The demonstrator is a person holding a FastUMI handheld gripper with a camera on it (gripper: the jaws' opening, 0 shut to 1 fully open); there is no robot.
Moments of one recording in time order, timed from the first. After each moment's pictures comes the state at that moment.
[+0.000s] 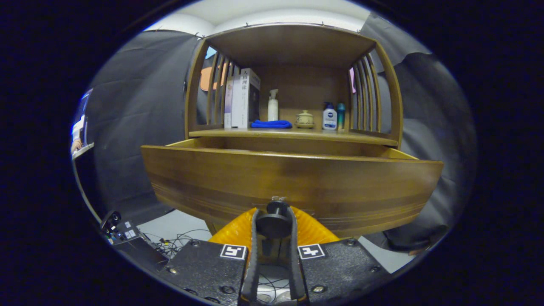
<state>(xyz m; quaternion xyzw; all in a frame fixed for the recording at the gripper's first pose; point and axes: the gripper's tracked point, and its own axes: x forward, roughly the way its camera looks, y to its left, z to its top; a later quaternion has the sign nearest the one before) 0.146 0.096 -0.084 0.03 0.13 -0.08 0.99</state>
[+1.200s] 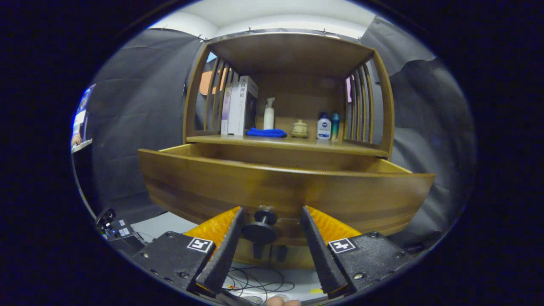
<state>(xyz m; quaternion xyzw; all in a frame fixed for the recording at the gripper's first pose) 0.138 0.077 -0.057 0.00 0.09 -0.10 0.99</state>
